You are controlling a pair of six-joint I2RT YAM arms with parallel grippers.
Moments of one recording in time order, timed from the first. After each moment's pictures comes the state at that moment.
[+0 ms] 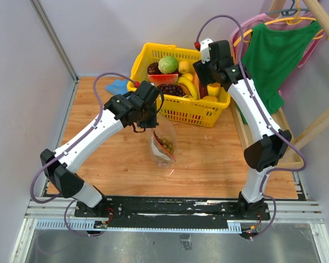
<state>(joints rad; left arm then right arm) -0.72 1.53 1.64 -1.06 -0.21 -0.65 0.37 1.89 2.10 -0.83 0.18 -0.29</state>
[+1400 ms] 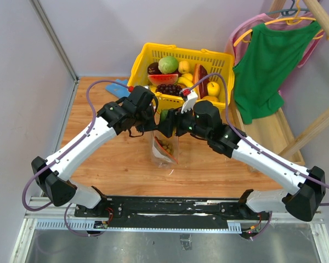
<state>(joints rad) -0.71 1.41 1.49 -0.93 -0.14 -0.75 0.86 1.25 1.14 -0.17 -0.08 0.46</state>
